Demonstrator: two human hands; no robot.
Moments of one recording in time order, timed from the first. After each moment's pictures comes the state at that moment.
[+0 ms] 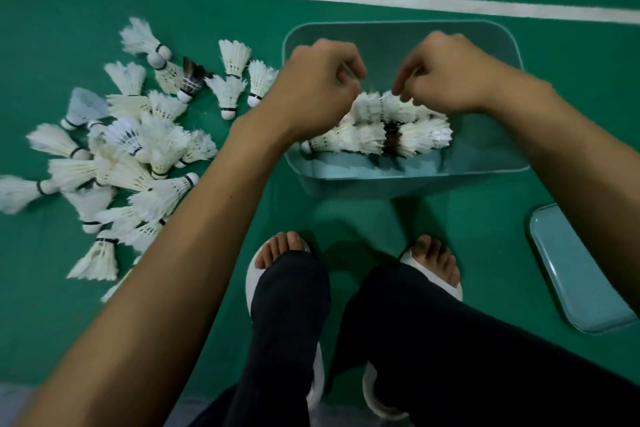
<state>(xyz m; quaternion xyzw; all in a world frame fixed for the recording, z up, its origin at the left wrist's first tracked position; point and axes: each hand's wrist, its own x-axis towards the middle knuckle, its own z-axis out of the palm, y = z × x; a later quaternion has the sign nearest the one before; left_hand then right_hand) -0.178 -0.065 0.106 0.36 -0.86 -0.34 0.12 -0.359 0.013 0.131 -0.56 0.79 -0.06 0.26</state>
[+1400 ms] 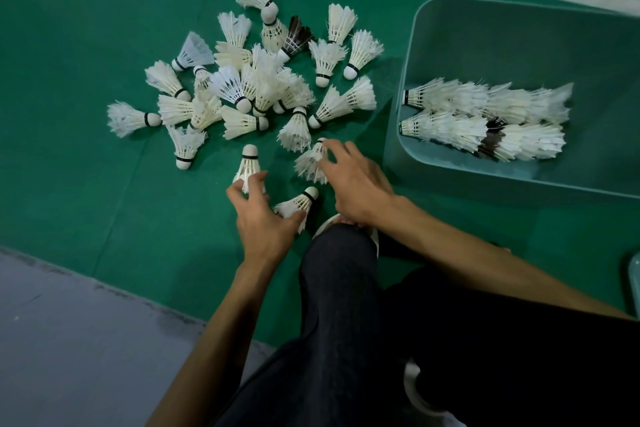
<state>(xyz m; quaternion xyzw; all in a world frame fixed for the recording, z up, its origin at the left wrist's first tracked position) 0.045 0.048 -0.051 0.72 -0.59 -0.30 0.20 -0.132 0.020 -0.014 -0.75 0.63 0.04 0.20</state>
